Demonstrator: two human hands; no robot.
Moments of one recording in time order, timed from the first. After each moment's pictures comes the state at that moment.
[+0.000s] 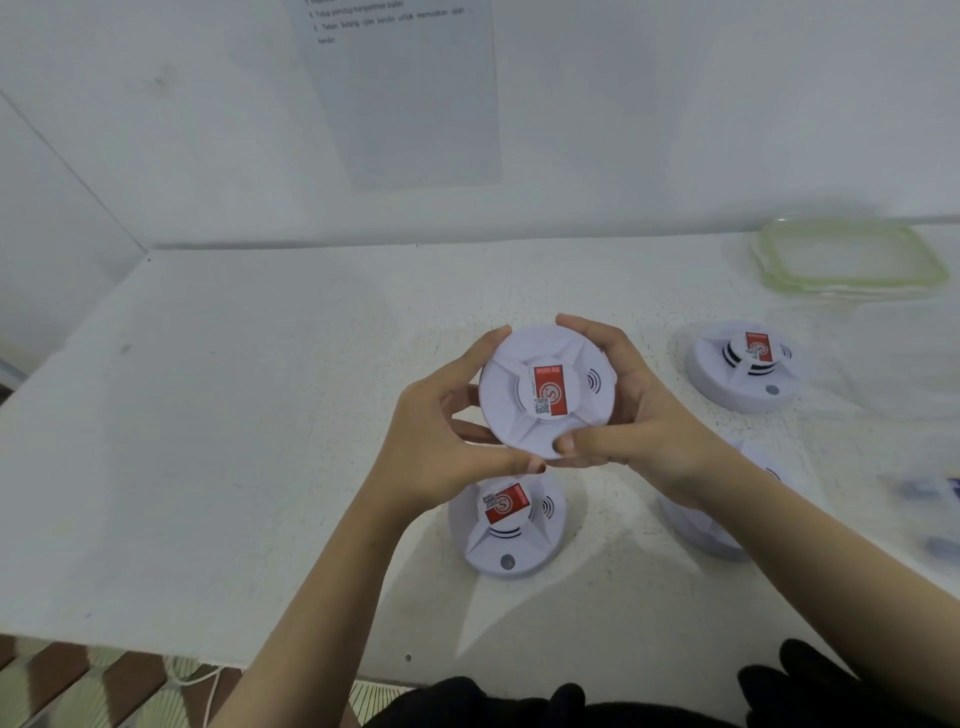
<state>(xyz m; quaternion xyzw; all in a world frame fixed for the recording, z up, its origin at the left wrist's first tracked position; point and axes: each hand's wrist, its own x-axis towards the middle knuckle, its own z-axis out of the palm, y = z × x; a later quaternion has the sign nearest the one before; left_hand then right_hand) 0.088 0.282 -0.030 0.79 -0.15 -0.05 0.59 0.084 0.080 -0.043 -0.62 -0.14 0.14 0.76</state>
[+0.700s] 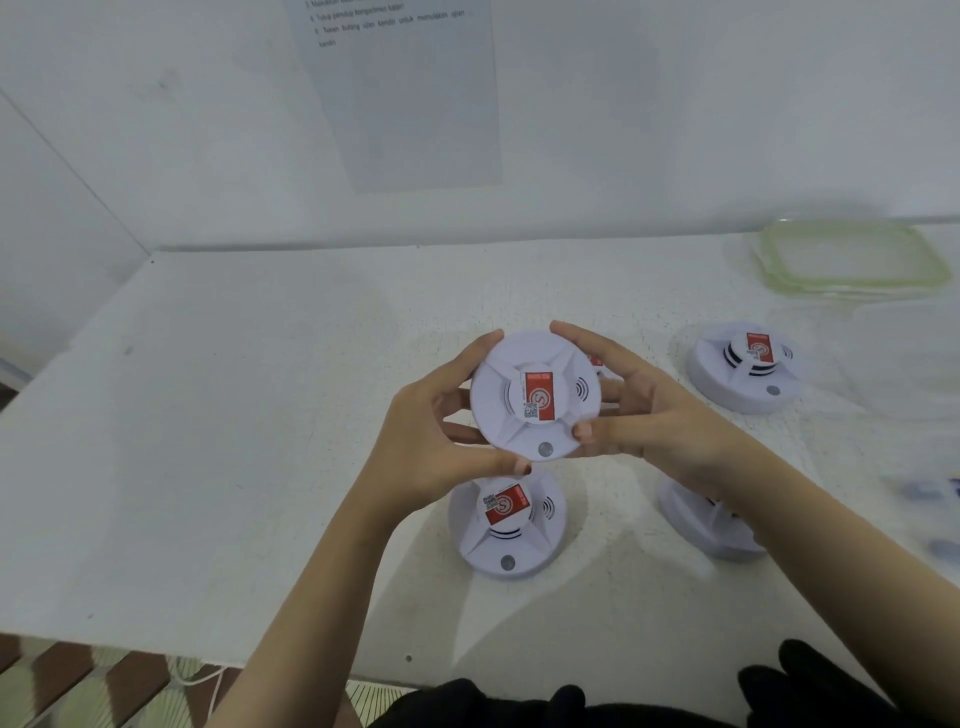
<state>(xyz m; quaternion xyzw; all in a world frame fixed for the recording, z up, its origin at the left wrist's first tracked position) 0.093 0.290 -0.032 0.81 -0.16 -0.07 0.56 0.090 0.064 -0.041 -0.63 -0.13 0.19 0.74</state>
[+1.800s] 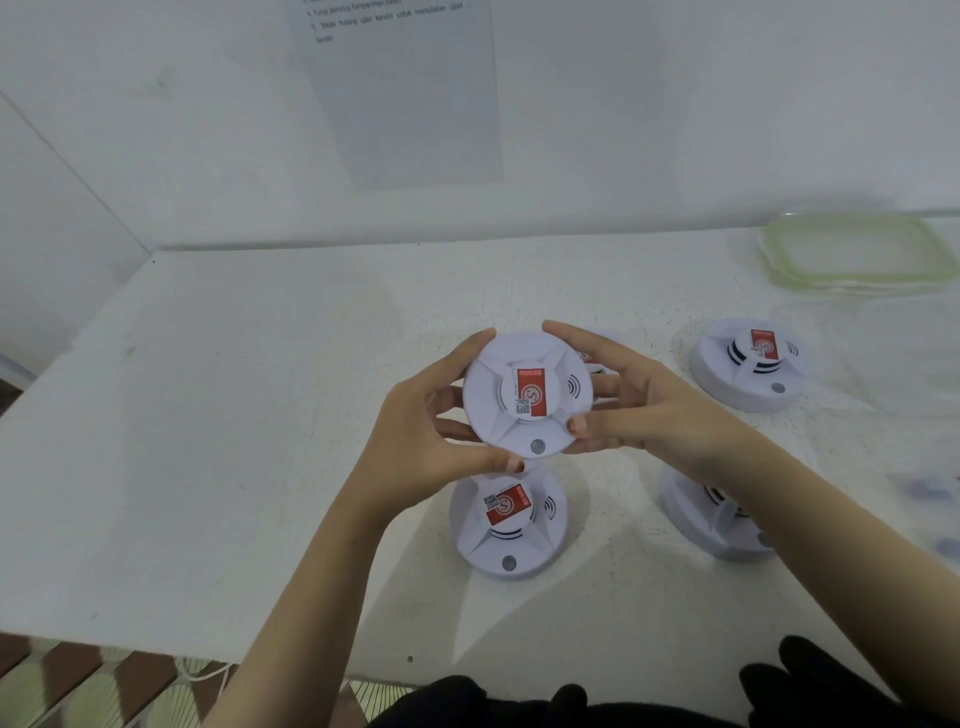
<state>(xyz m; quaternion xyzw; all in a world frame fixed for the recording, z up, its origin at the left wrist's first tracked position) 0.096 0.295 -0.033 0.81 -0.16 -0.06 0.55 0.094 0.066 -0.033 -0.65 -0.12 0.21 0.72</state>
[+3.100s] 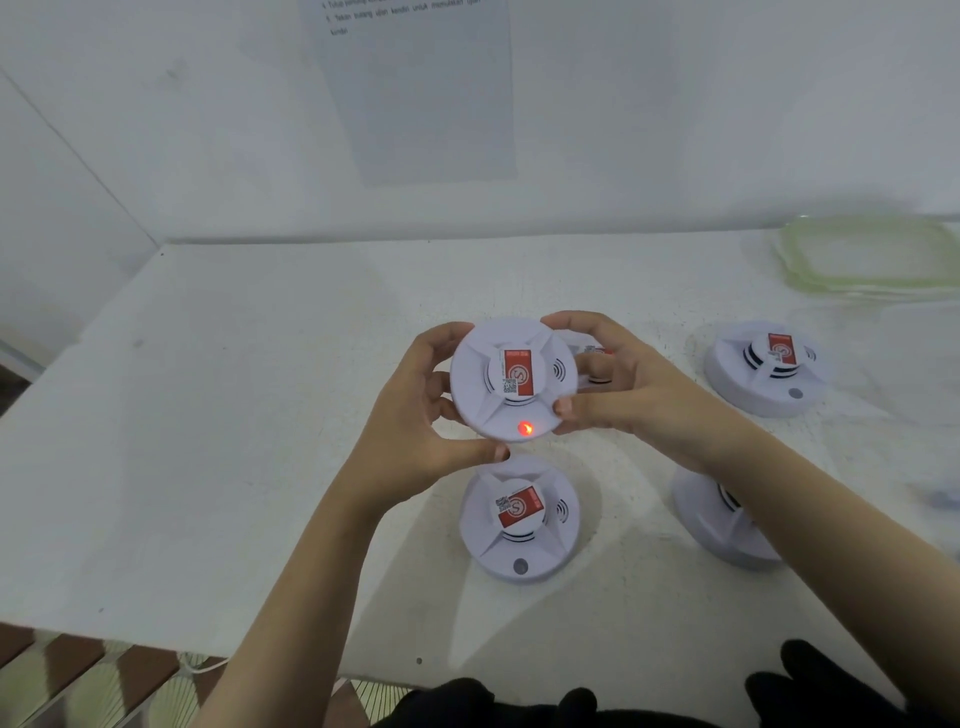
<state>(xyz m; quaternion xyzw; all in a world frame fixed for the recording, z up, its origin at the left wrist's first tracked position) 0.103 0.309 -0.033 0.81 -0.17 -0.03 0.57 0.109 0.081 -0.029 -0.67 -0.12 0.18 0.71</state>
